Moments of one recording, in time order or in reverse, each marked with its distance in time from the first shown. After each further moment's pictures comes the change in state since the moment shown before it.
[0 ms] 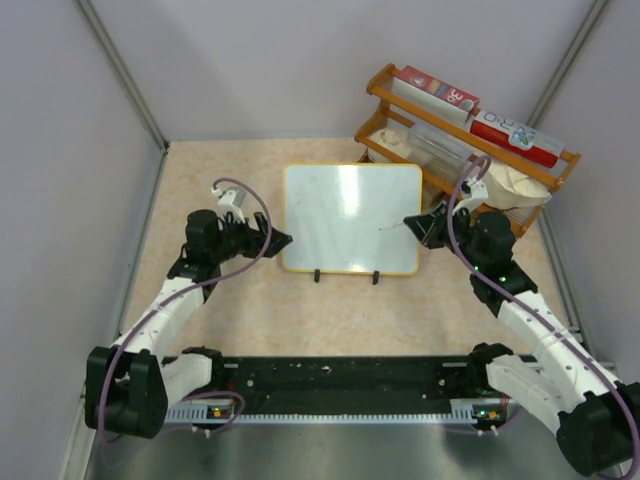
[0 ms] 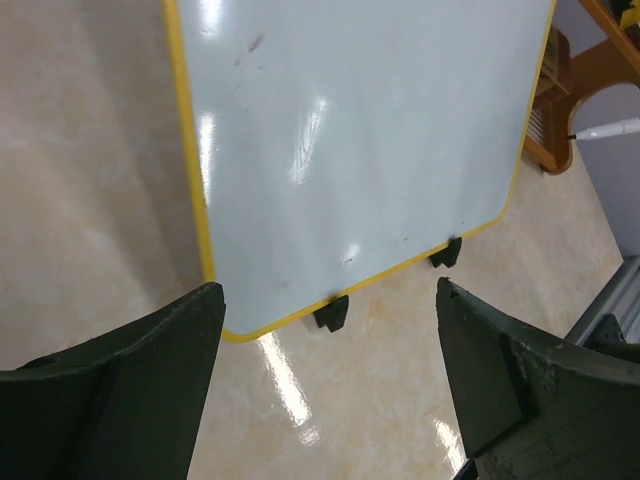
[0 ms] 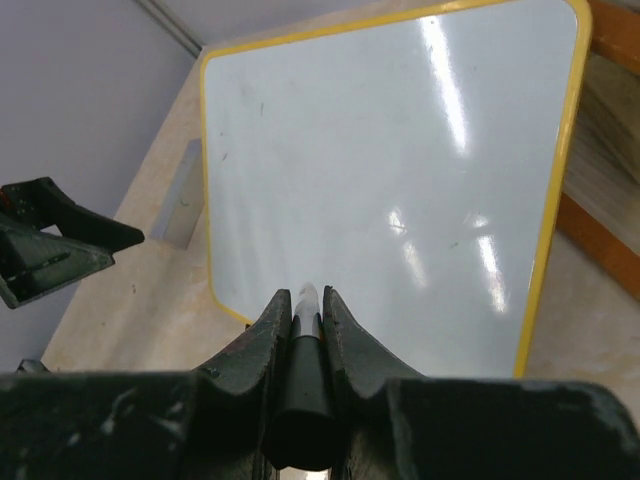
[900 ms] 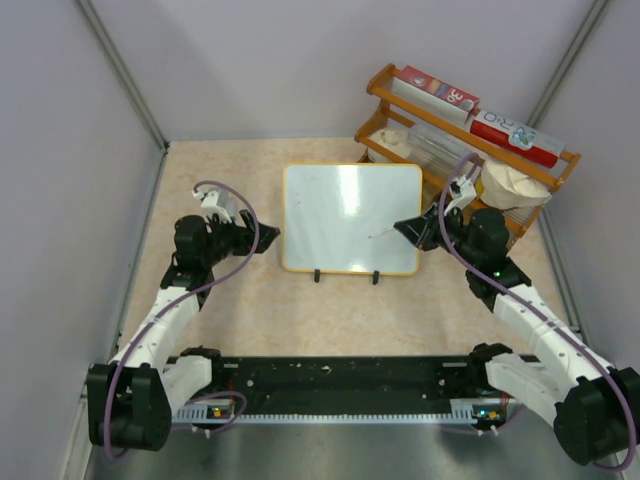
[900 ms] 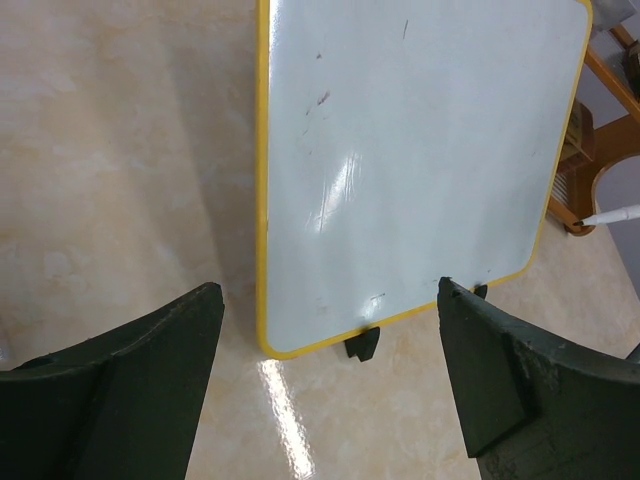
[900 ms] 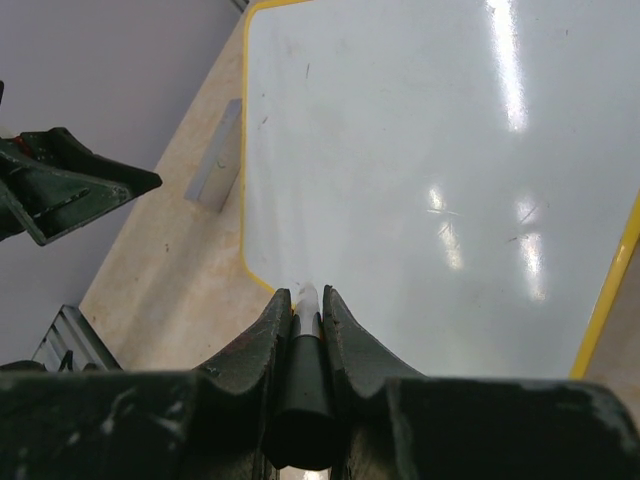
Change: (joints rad) left arm 0.100 -0.099 -0.070 0.067 -0.070 -0.047; right arm -0.038 0.063 -0.020 0.063 -0.164 0.021
